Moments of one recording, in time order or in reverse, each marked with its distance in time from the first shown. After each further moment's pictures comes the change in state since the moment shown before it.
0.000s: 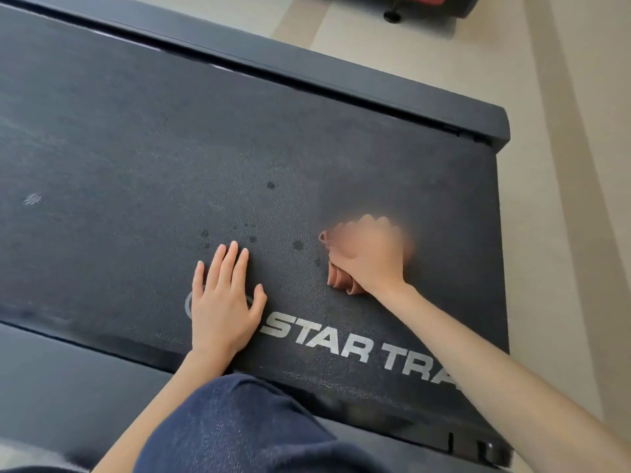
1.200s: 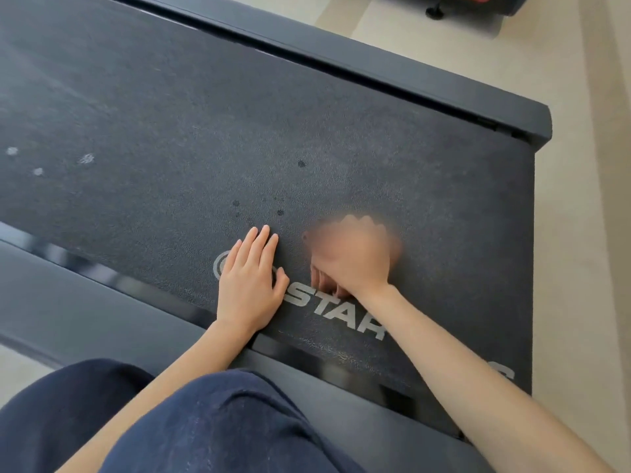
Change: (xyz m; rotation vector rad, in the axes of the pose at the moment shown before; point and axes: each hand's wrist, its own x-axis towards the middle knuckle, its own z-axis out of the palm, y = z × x) left_hand -0.018 0.007 -0.006 -0.027 0.001 0.037; right_hand -0.025 -0.059 0.008 0.077 0.077 -0.130
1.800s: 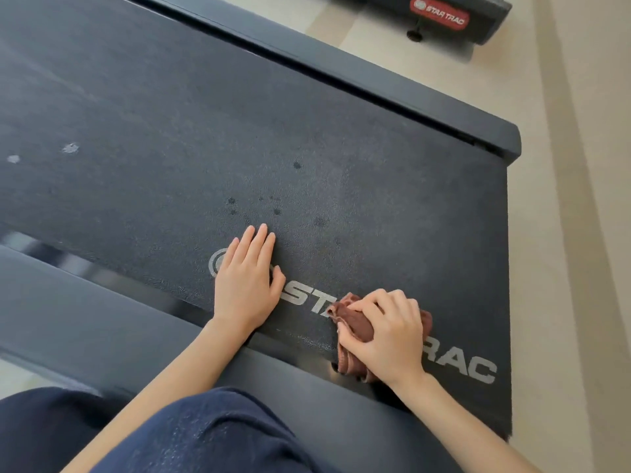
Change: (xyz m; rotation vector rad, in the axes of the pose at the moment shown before) left_hand -0.002 -0.004 0.004 -0.036 0.007 0.031; right_hand -0.107 0.005 -0.050 0.028 -0.027 0.025
